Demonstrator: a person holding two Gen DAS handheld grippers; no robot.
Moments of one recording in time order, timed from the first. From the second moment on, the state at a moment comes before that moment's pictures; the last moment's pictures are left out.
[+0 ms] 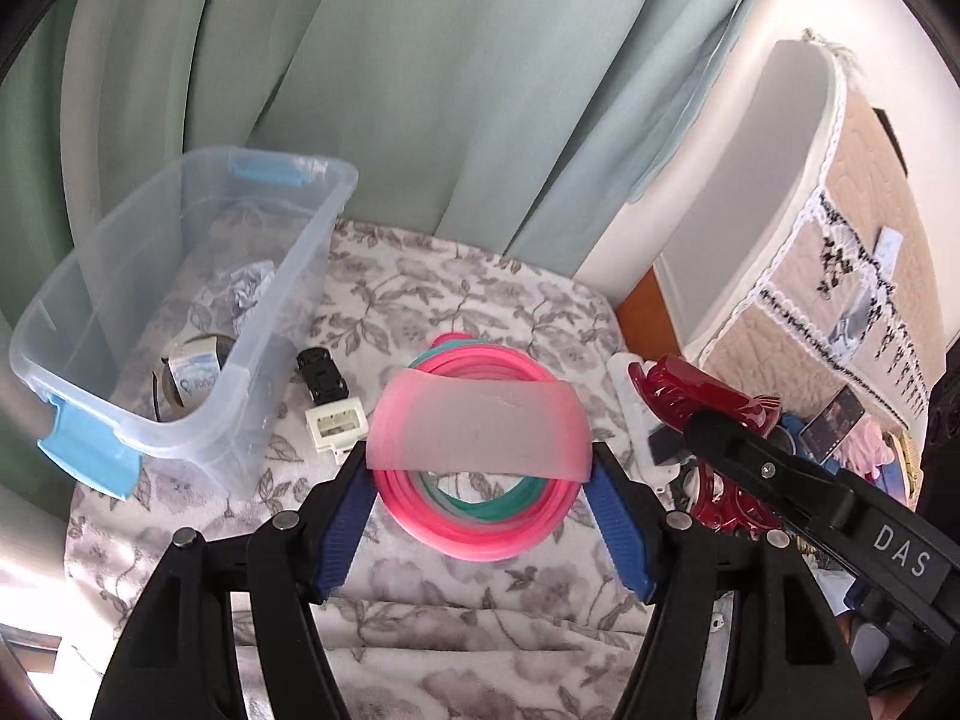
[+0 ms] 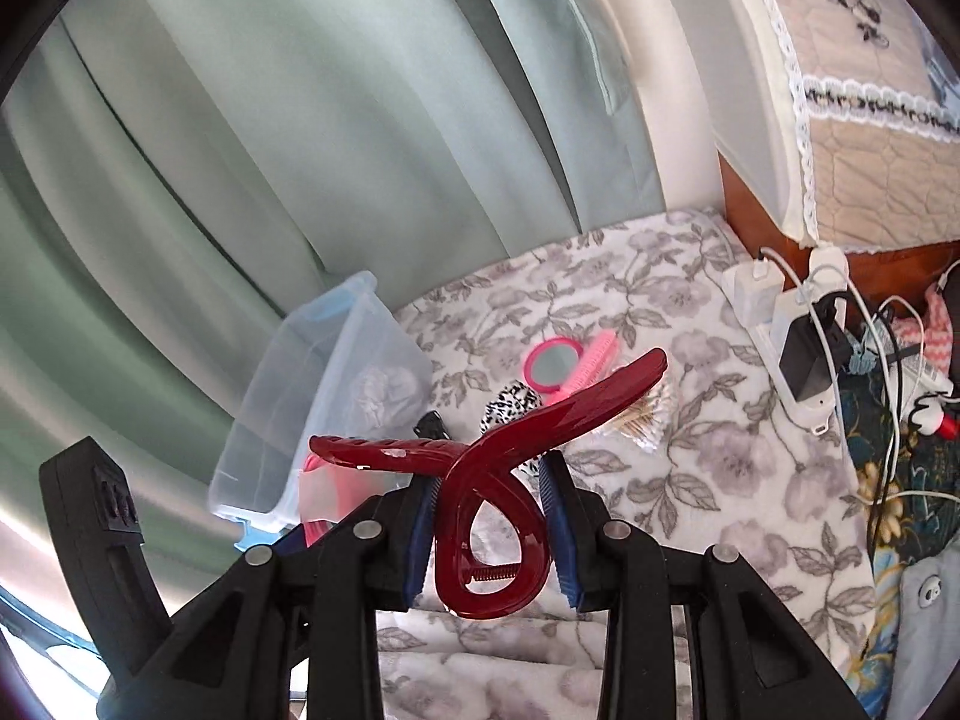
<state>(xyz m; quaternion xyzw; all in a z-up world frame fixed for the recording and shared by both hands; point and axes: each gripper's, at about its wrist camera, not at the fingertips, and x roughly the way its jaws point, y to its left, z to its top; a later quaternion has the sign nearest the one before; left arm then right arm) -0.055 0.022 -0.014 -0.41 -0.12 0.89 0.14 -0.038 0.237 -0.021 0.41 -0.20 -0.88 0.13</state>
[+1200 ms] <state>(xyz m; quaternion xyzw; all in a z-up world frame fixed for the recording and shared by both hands) -0.036 -0.147 0.043 -0.30 -0.22 0.93 0.05 -0.025 0.097 0.073 0.33 -0.10 -0.91 0.23</state>
